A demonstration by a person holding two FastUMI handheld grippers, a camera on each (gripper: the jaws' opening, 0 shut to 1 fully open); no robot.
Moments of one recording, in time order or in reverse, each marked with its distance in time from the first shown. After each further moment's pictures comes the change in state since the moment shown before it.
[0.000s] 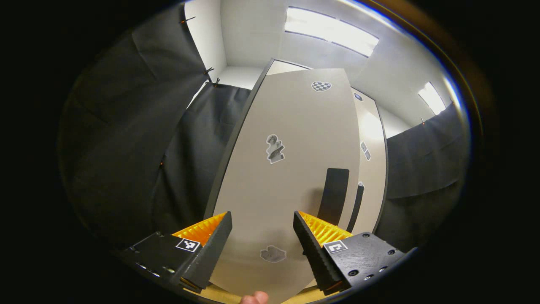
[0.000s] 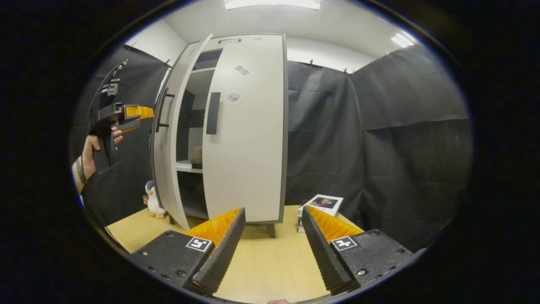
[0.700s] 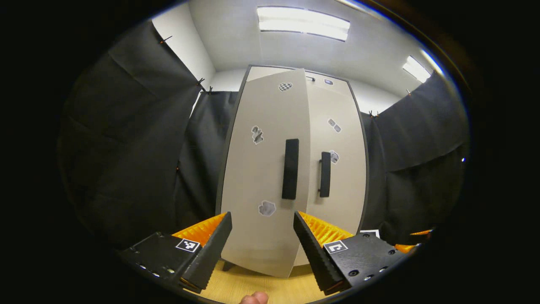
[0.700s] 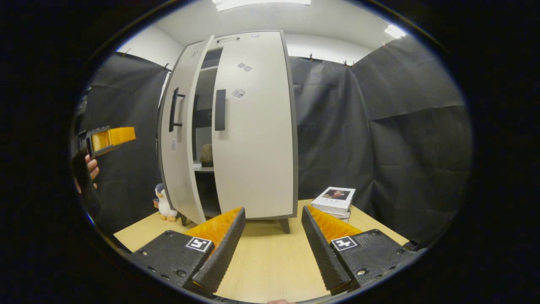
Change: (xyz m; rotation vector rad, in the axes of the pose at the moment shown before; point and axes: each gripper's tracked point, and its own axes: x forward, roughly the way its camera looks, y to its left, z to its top) left arm -0.124 -0.047 -0.054 0.171 0.081 0.052; right arm 0.003 0.028 -0.020 0.065 0.023 0.071
